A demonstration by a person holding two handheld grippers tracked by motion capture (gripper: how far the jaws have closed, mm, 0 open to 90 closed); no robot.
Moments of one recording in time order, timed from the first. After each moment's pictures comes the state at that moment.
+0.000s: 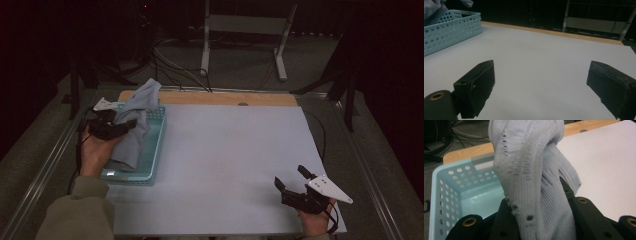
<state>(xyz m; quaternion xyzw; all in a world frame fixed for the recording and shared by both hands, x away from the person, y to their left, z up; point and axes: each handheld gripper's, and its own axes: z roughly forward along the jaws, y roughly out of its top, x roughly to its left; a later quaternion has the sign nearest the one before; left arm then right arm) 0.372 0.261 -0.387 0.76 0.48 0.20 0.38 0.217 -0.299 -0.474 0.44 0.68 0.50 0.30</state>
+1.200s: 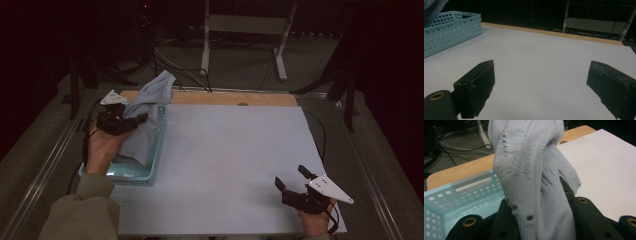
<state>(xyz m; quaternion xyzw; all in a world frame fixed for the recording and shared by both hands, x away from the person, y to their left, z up) 0.369 0.229 -0.360 0.77 0.44 0.20 0.41 0.217 -0.299 -0.473 0.44 0.68 0.51 0.30</state>
